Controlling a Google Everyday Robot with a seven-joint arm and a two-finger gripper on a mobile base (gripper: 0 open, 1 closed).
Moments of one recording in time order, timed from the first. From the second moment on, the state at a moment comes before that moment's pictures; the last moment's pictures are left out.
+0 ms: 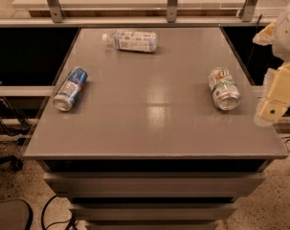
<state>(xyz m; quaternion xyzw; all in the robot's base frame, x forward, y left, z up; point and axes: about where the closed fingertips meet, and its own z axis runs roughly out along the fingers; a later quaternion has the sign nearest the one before) 0.438 -0.216 0.978 -0.60 0.78 -0.04 0.16</state>
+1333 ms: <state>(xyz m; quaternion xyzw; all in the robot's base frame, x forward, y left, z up) 0.515 -0.199 0.974 -0.52 0.84 -0.01 0.15</state>
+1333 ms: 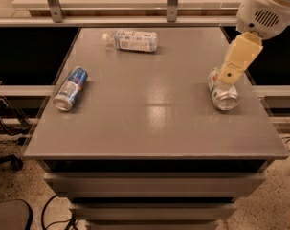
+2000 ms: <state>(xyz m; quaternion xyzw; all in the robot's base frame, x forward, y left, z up) 0.548 -0.190 0.944 -0.38 0.92 0.00 0.10</state>
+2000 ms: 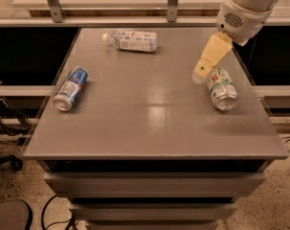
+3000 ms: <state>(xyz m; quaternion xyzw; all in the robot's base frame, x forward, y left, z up) 0.562 -0.188 0.940 -0.31 0.94 0.00 0.12</state>
